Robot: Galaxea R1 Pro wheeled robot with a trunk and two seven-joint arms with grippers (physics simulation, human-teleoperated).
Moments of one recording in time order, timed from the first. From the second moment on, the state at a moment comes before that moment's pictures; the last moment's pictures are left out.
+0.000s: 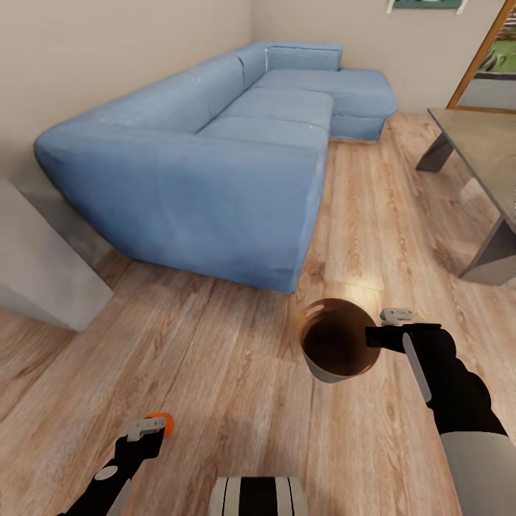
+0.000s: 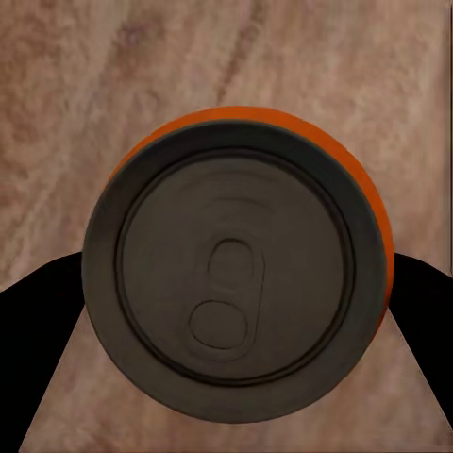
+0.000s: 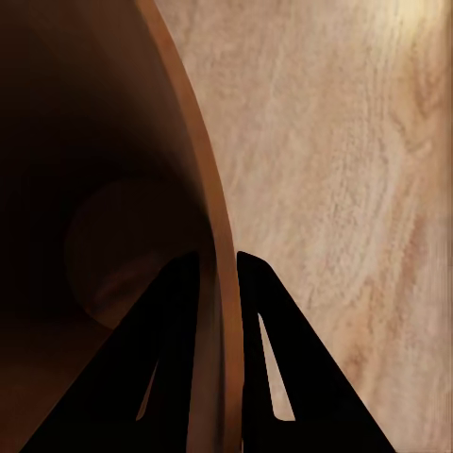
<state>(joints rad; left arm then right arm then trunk) -0.36 0.10 0.03 -0.64 0.08 -0.02 0.00 -0.66 -0.18 -0.08 -1.31 0.01 1.01 0.18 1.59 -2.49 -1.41</state>
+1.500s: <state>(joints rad) -0.36 0.10 0.03 -0.64 0.08 -0.02 0.00 -0.66 -0.18 -0.08 -1.31 0.01 1.01 0.18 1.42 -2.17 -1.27</state>
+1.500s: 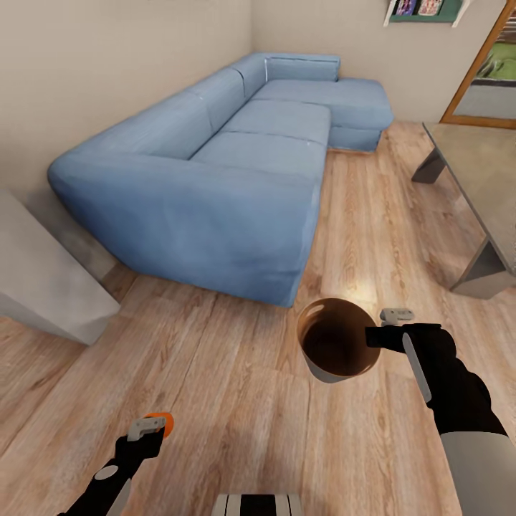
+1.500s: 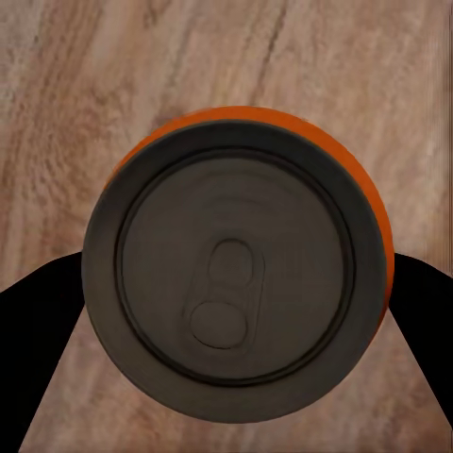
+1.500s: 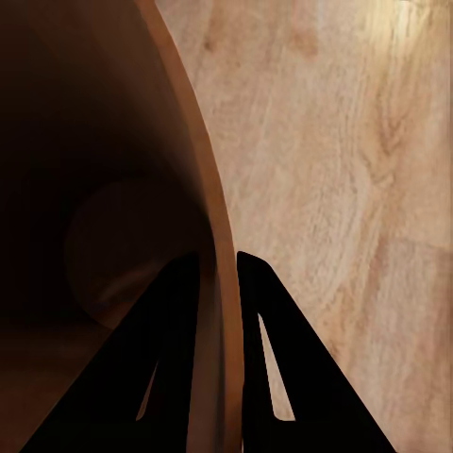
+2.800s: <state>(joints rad) -0.36 0.10 0.03 -0.64 0.08 -0.02 0.00 -0.66 -0.18 -0.08 -1.31 0.01 1.01 0.18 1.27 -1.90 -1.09</state>
